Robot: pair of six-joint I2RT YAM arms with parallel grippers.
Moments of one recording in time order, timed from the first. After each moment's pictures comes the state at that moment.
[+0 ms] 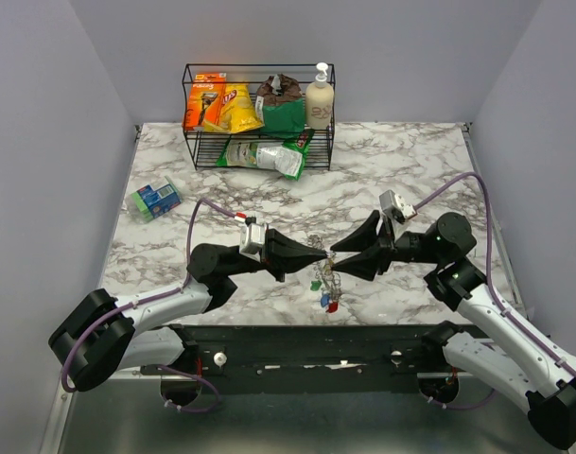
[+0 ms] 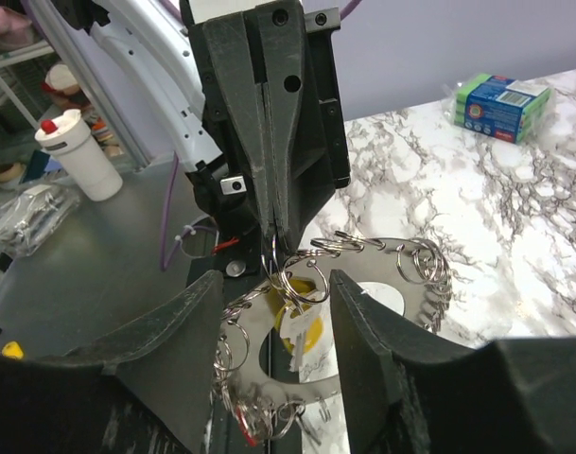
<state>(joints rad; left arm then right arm) -0.81 1.17 0.44 1.30 0.69 -0.39 0.54 0.80 0.62 0.32 -0.98 0.30</state>
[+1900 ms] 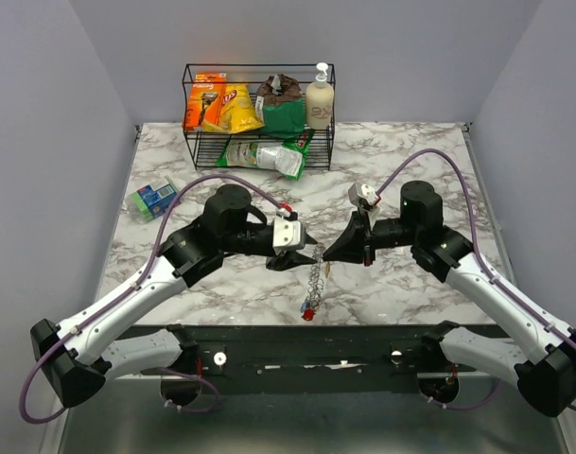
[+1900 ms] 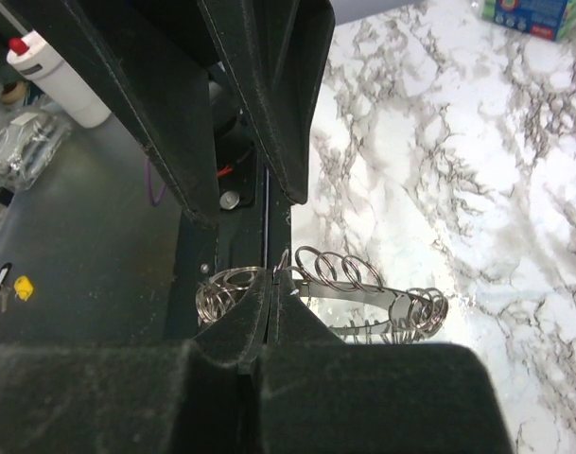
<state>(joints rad) -0.81 1.02 1.01 -0.25 0.73 0.37 0.55 1.02 0.85 -0.12 -1.04 0.00</state>
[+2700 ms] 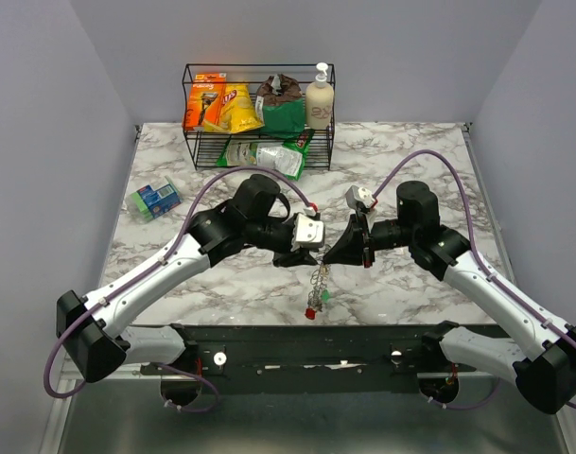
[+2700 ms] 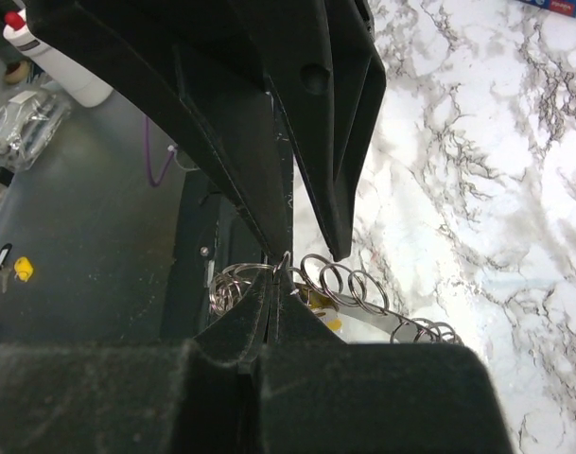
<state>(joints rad) -0.81 1.23 1.16 -0.56 0.73 0.55 0.55 1.05 0.85 -0.18 -1.06 -0.07</state>
